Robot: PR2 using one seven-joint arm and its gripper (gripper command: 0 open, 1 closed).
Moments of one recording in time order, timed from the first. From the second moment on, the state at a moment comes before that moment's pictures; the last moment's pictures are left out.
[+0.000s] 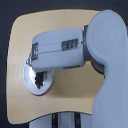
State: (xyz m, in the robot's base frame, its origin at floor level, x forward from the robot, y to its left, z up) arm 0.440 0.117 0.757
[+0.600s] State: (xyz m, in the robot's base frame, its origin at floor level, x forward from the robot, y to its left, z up) arm 0.458 0.122 0.826
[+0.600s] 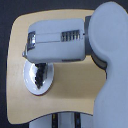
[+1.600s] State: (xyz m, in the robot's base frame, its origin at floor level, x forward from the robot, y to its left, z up) arm 0.492 0.073 0.898
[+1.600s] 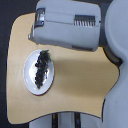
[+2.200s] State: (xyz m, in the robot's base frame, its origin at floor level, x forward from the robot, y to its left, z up) arm 0.507 -0.066 0.943
